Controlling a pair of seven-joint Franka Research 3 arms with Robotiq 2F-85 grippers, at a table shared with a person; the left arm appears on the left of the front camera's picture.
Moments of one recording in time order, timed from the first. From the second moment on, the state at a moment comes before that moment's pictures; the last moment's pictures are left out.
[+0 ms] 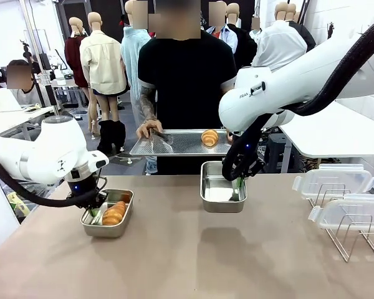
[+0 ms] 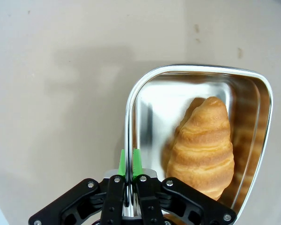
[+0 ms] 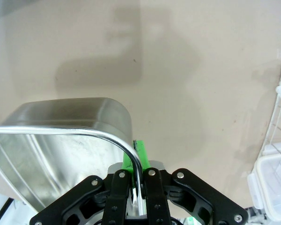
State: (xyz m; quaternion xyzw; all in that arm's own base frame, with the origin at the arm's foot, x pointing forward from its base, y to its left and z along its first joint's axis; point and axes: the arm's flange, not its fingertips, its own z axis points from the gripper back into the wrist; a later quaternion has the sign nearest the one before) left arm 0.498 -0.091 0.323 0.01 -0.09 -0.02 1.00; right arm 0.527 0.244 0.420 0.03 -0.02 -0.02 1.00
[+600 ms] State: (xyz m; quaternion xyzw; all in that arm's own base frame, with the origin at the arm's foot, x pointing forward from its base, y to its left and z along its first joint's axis) left arm 0.509 -0.086 0.318 -0.01 -0.09 -0.01 1.00; right arm 0.527 0.244 0.420 0.03 -0.02 -0.02 1.00
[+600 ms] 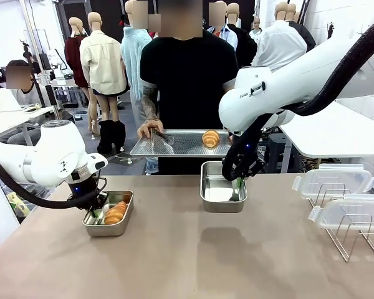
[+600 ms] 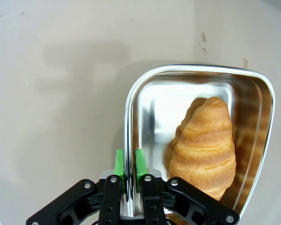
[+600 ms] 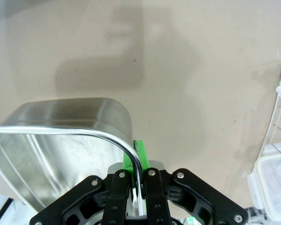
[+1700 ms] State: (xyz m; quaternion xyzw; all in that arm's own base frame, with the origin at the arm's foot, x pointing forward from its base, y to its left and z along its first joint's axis) left arm 0.471 -0.017 0.453 0.03 -0.14 -0.02 0.99; right arm 0.528 0.244 0.420 0.03 -0.02 -0.02 1.00
